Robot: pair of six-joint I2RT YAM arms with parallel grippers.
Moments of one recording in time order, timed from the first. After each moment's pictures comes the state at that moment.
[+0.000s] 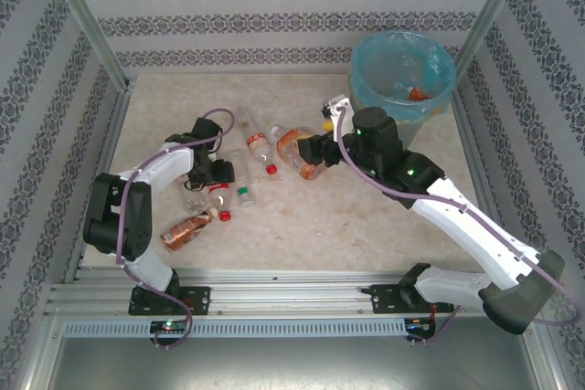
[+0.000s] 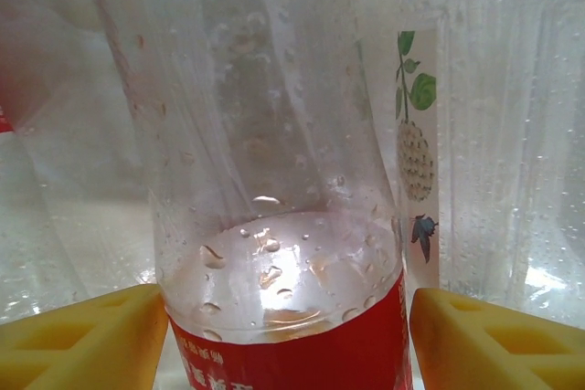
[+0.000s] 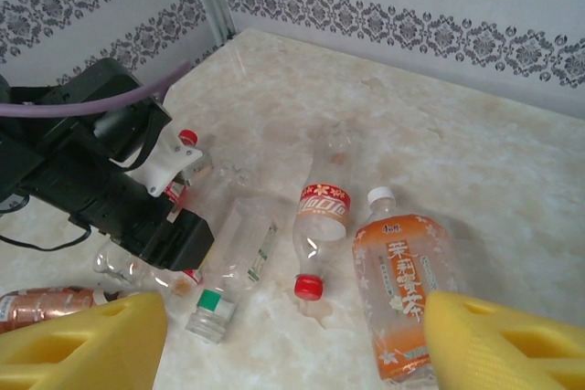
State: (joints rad) left arm -0.21 1.66 1.08 -0.75 0.05 -0.39; right arm 0.68 1.15 1.17 -0.43 -0.06 0.19
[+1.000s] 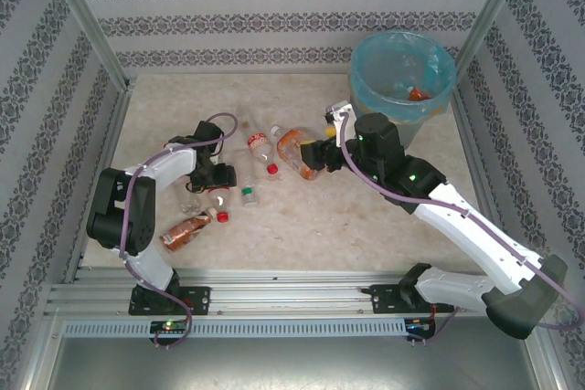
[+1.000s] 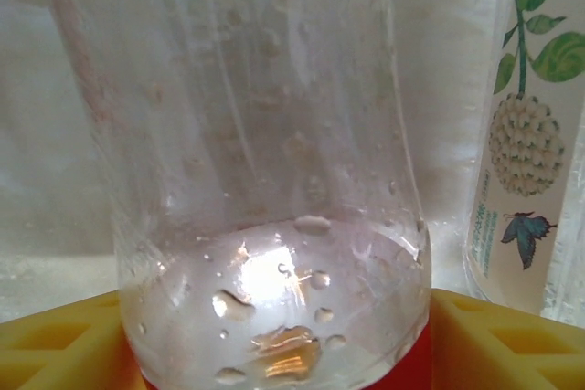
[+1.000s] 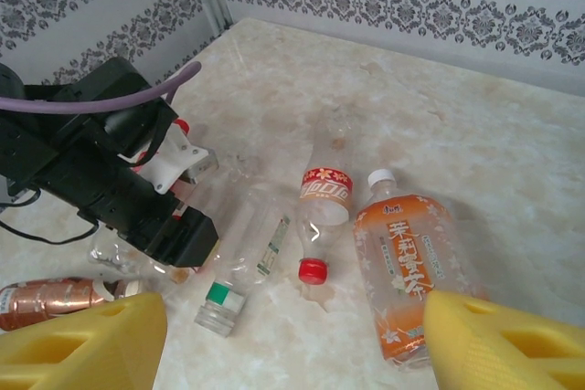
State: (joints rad) left arm -0.21 1.70 1.06 -0.73 0.07 -0.36; right arm 0.68 1.12 1.13 -0.43 -0.06 0.21
